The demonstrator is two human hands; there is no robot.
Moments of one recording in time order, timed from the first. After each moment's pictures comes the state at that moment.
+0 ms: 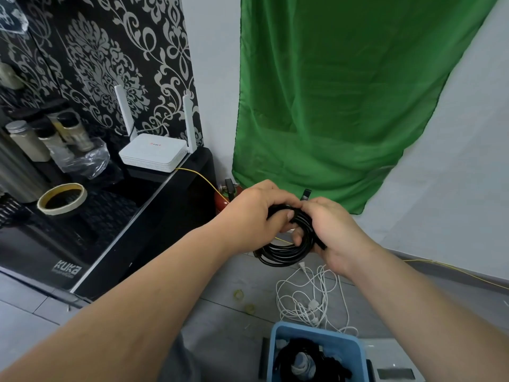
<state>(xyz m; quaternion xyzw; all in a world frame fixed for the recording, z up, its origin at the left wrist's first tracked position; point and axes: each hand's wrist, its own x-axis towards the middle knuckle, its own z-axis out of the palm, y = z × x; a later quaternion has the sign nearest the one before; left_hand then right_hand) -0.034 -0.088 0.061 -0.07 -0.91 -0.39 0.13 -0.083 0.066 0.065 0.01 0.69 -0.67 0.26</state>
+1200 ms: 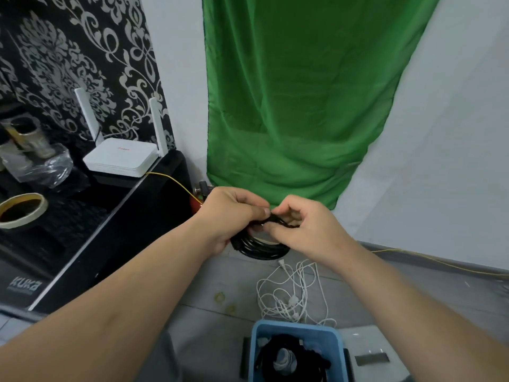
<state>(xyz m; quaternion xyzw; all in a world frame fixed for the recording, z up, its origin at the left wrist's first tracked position) -0.047 -0.058 0.070 0.20 -0.69 -0.70 0.00 -0.083 0.109 0.061 -0.23 0.82 -0.51 0.12</state>
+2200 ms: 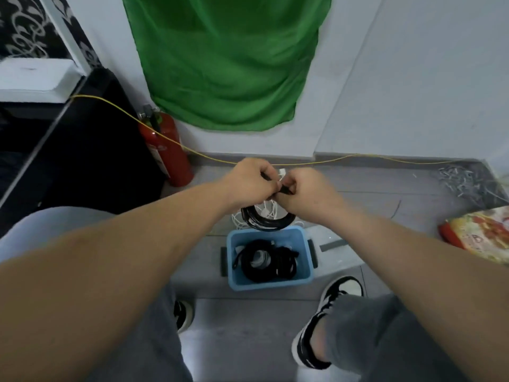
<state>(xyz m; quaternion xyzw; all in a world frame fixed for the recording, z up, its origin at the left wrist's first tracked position) -0.024 0.053 -0.028 0.07 -0.83 -0.53 -0.14 -0.032 0.209 -0.027 -0.11 0.93 -0.31 0.14</state>
